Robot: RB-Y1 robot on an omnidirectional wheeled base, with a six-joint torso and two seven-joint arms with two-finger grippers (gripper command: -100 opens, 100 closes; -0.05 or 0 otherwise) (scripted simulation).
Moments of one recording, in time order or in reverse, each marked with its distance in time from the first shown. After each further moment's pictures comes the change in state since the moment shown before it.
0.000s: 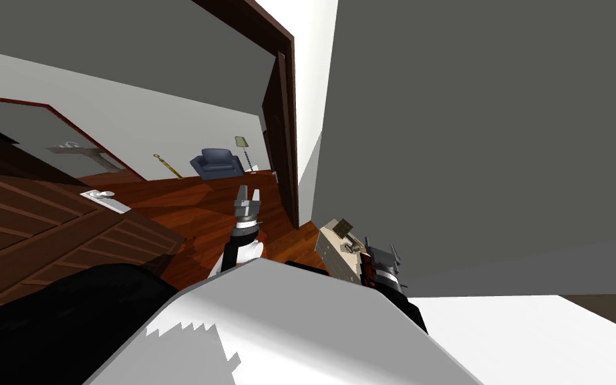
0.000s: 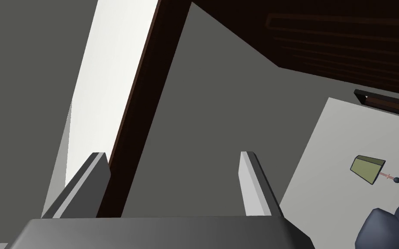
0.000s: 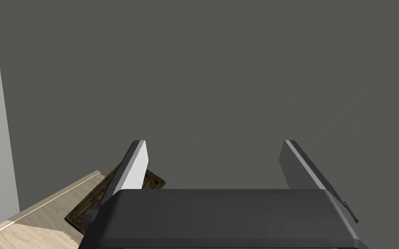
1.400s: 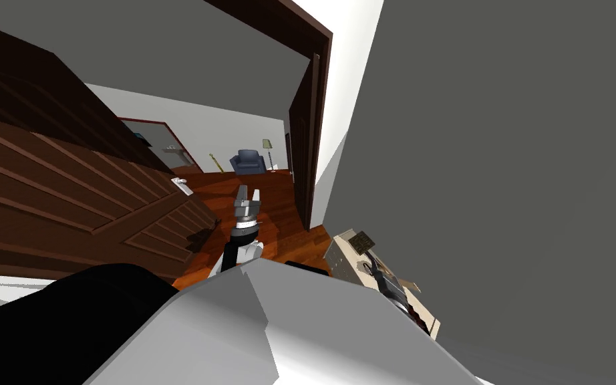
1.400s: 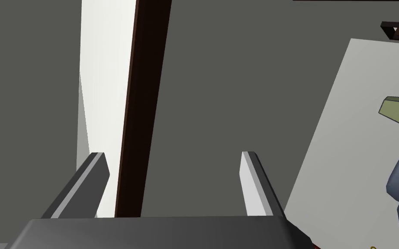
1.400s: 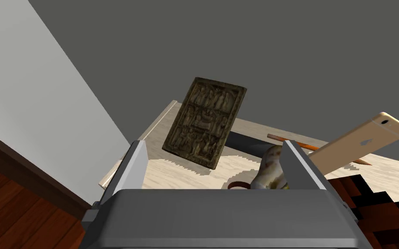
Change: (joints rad) left arm 0.000 0.000 0.000 0.000 0.000 0.000 0.000; right arm 0.103 -0.052 -0.019 0.176 -0.240 0.089 -0.373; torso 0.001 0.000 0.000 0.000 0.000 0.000
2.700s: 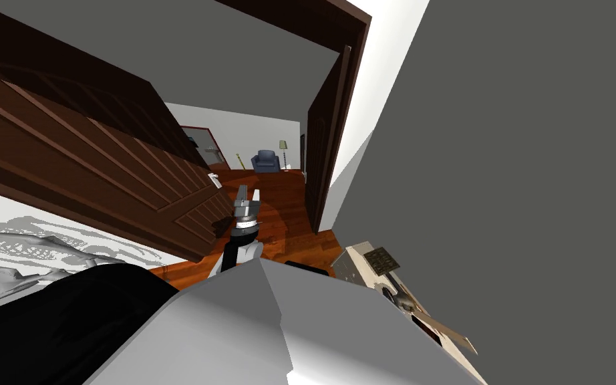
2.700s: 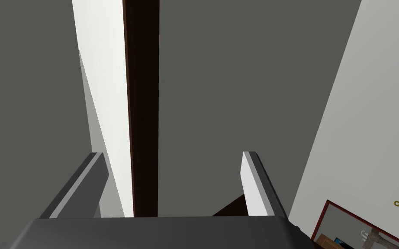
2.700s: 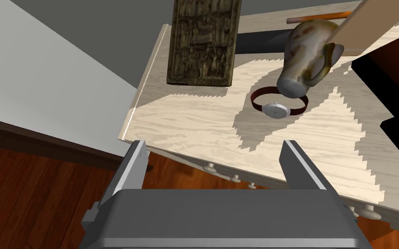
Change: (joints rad) left arm 0.000 0.000 0.000 0.000 0.000 0.000 0.000; right arm 0.096 -0.046 -0.012 0.144 -0.172 0.091 -0.328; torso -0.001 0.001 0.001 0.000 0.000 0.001
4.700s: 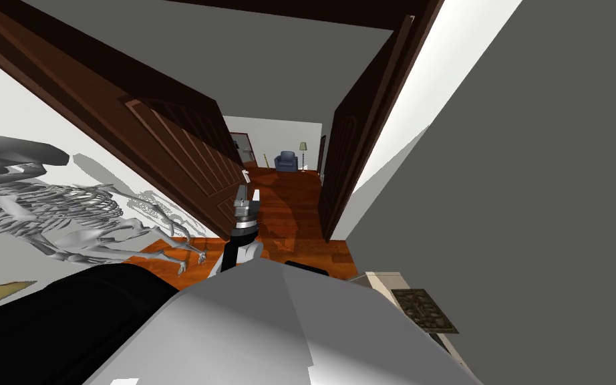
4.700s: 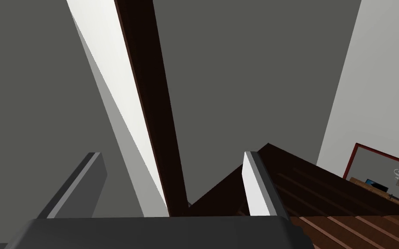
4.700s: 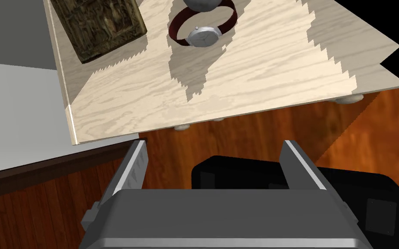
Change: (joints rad) left arm 0.000 0.000 0.000 0.000 0.000 0.000 0.000; right arm 0.133 -0.115 -0.011 0.228 -0.215 0.144 -0.498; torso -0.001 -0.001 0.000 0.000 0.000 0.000
